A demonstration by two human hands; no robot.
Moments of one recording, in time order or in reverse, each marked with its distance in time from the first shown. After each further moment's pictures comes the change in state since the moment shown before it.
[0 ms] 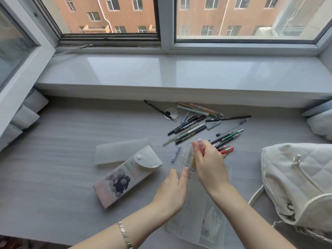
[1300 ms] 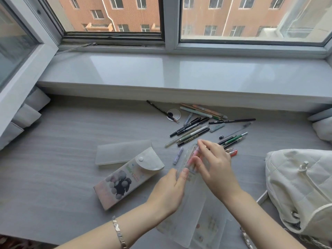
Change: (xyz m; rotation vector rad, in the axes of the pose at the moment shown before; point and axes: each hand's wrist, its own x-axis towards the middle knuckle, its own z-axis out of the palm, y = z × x) left_hand 0.008 -0.005 -0.014 0.009 0.047 0.106; right_hand 0.007 0.038 -0.001 -0.318 0.007 -0.366
